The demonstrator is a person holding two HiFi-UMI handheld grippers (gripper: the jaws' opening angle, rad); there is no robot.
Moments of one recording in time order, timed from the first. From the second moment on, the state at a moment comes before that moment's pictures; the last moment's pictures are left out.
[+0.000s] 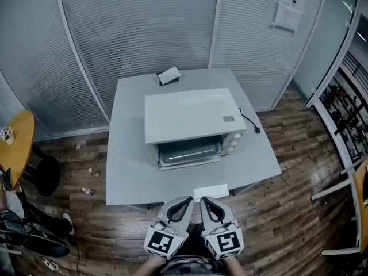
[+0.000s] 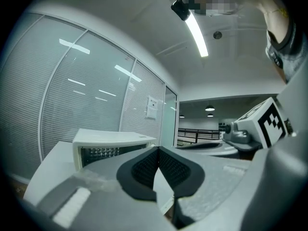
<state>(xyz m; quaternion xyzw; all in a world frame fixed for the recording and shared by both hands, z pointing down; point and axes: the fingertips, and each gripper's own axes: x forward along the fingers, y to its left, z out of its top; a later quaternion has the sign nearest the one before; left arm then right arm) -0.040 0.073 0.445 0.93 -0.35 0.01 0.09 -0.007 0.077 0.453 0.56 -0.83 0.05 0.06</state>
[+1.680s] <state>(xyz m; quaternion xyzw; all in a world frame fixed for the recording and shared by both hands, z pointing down) 0.037 -0.101 0.439 0.87 -0.49 0.04 0.03 0.066 -0.107 0.447 0.42 -0.91 0.07 0.05</state>
